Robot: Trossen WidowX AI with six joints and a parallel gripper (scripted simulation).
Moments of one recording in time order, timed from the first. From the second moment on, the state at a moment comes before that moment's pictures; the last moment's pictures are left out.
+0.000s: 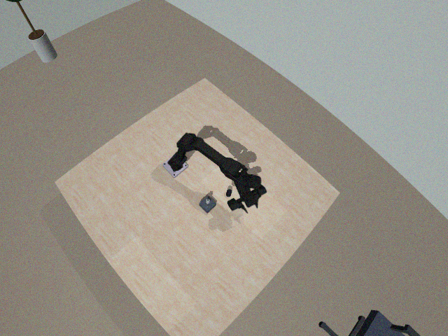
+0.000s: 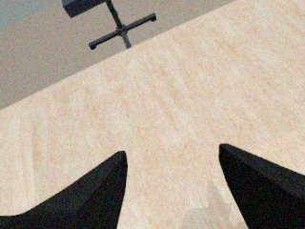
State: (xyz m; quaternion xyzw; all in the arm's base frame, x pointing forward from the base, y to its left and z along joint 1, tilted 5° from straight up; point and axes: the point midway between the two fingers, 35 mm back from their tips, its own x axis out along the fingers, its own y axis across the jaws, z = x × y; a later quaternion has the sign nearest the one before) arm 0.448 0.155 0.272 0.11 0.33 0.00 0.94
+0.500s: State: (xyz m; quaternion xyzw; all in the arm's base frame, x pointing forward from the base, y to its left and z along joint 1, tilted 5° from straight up) arm 0.351 0.174 0.188 -0.29 0.51 0.25 0.77
